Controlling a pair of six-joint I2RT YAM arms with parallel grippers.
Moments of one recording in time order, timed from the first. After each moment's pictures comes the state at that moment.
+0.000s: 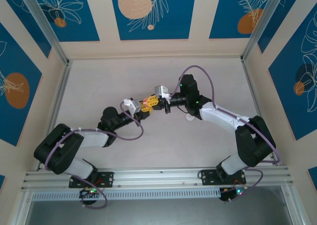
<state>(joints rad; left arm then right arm) -0.57 1.46 0.39 1.14 0.51 0.00 0.58 1.51 0.96 0.24 -0.97 -0.47</state>
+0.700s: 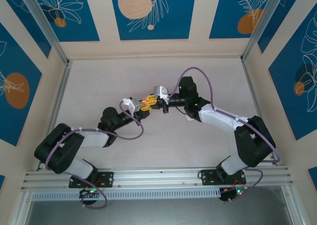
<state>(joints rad) -0.57 1.47 0.39 1.16 0.49 -0.04 0.60 1.51 0.93 0.32 -0.88 -0.45</state>
